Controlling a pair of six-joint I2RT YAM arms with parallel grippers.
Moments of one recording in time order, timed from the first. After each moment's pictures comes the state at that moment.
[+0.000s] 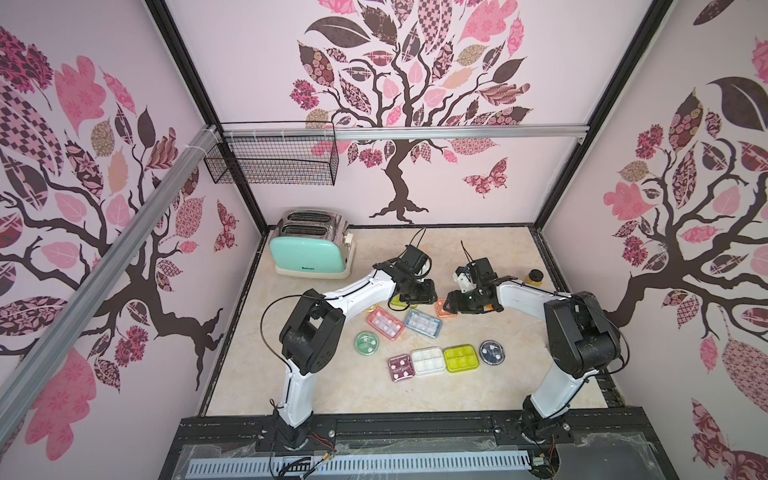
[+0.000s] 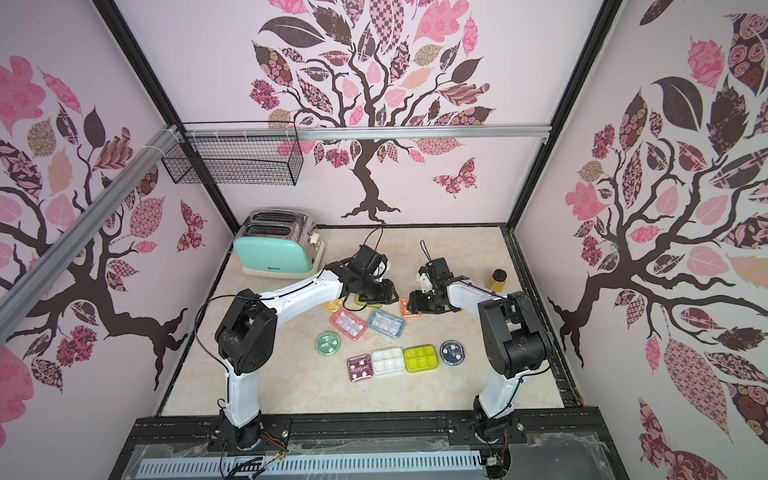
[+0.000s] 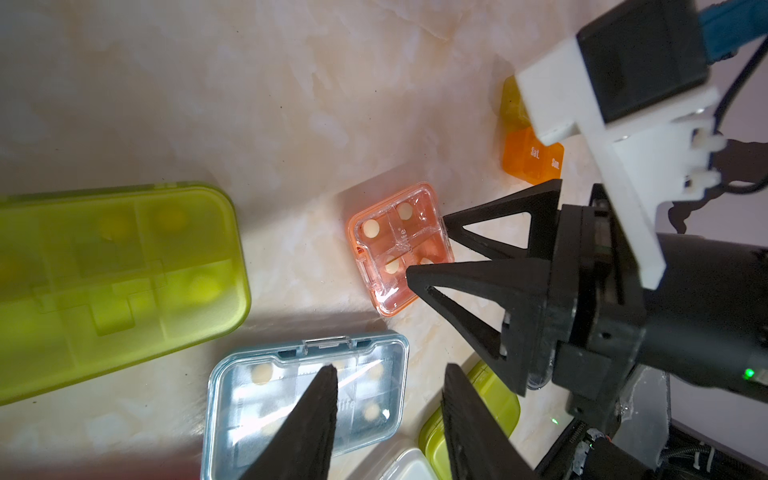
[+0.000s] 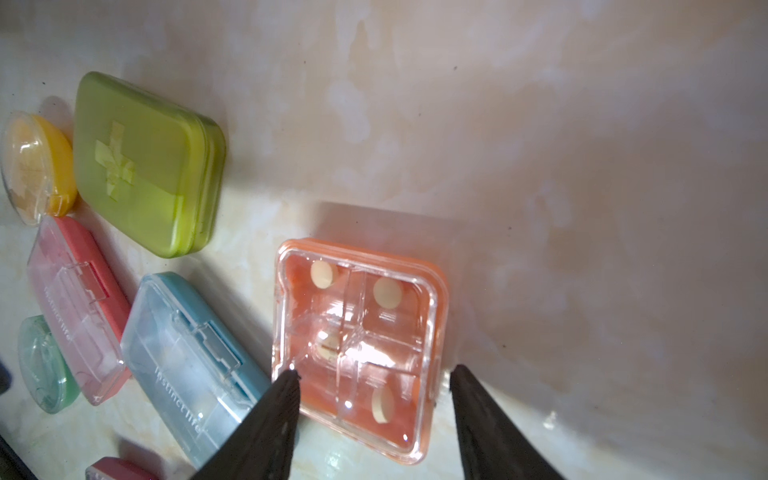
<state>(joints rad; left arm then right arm) -0.71 1.99 1.57 -0.56 0.30 -0.55 0.27 1.75 1.00 -0.39 -0.33 0.24</state>
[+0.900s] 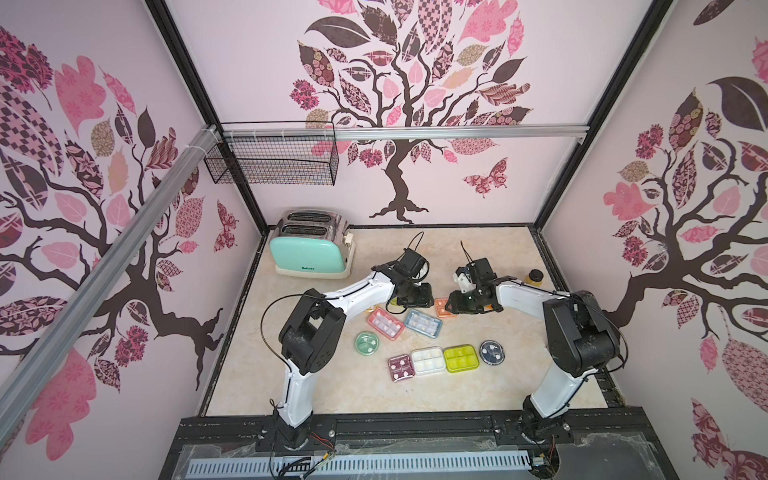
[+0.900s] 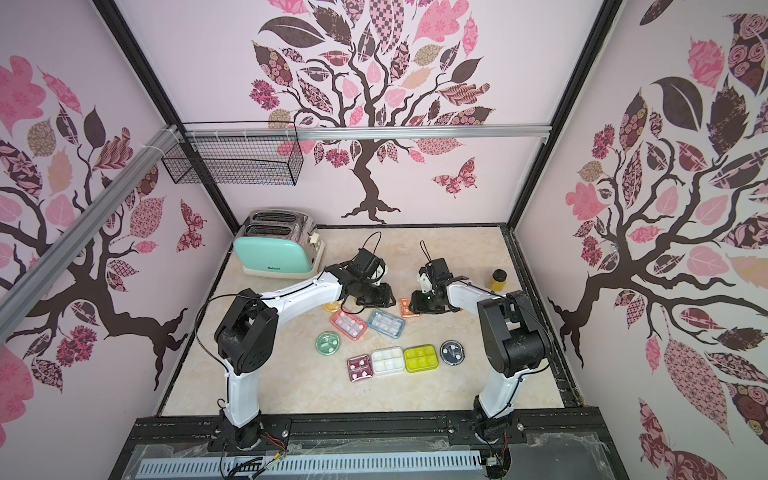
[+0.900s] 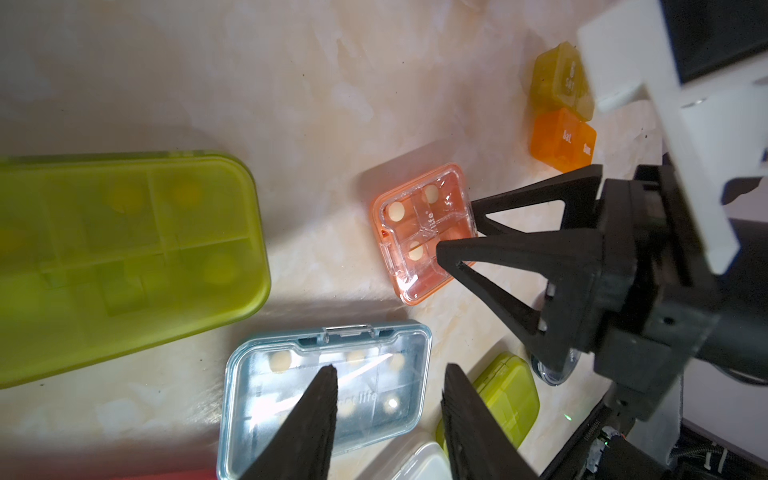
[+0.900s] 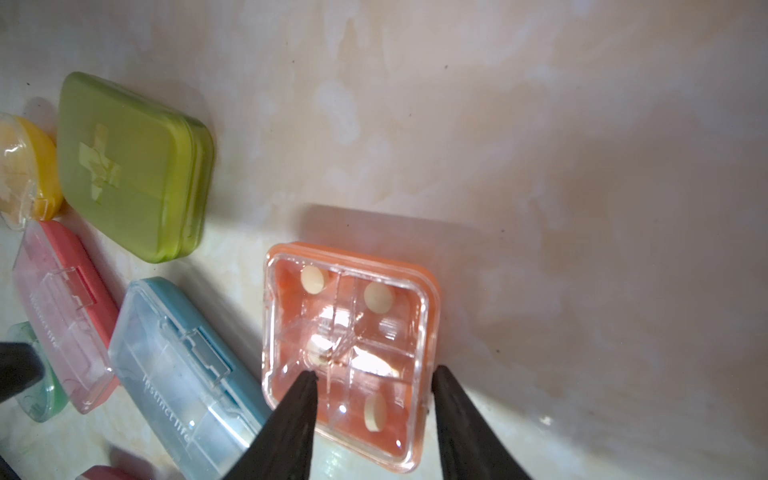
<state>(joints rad) -0.71 1.99 1.51 -0.55 0.30 -0.54 0.27 1.76 1.00 -0.38 -0.31 0.24</state>
